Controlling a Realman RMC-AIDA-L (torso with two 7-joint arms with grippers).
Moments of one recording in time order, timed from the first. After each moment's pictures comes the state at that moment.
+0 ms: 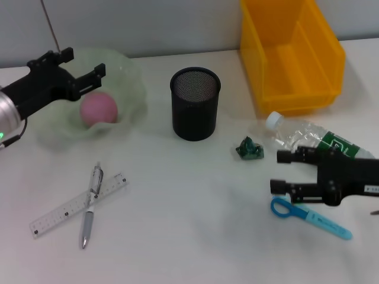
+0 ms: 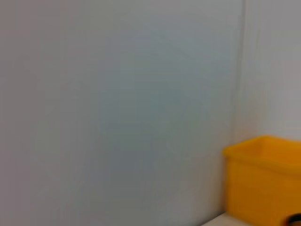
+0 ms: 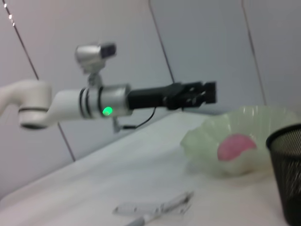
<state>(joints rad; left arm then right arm) -0.55 -2.06 1.00 0.54 1.36 0.97 -1.06 0.42 2.07 -0.46 -0.69 -2.12 -1.79 1.32</state>
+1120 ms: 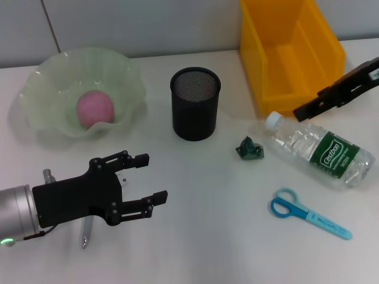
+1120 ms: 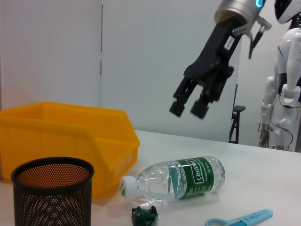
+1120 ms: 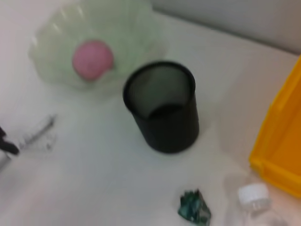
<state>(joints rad) -0.40 -2.07 1.12 0.57 1.58 1.48 -1.04 0.70 2.02 -0.89 -1.45 -2.55 -1.85 2.48</state>
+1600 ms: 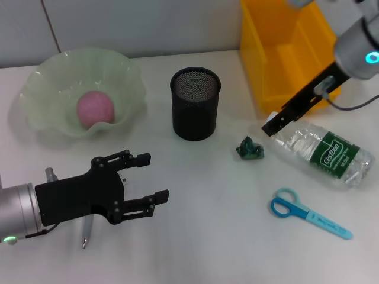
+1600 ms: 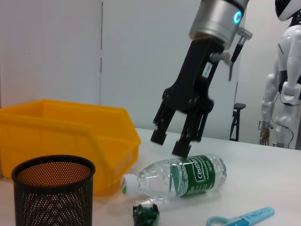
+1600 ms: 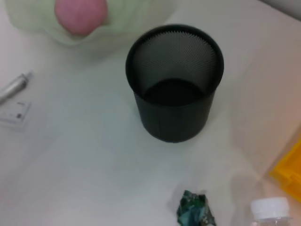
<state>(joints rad) -0.41 -2.07 1.13 0.56 1.58 1.47 -1.03 0.82 2.07 -1.09 -1.27 -2.73 -1.69 2.53</state>
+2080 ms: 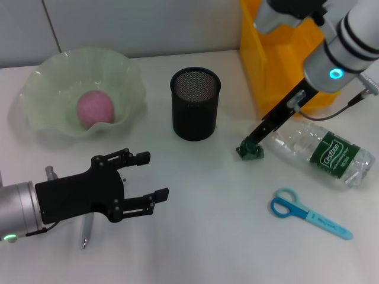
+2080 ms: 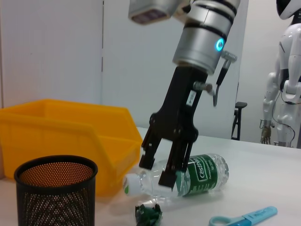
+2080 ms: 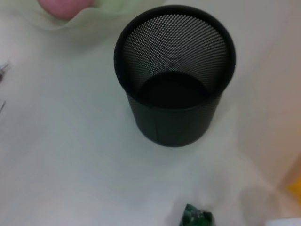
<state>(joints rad) -0.41 -2.07 1.13 0.56 1.58 1.46 -1.03 0.89 2.07 -1.14 -1.02 -2.75 -1.50 2.53</state>
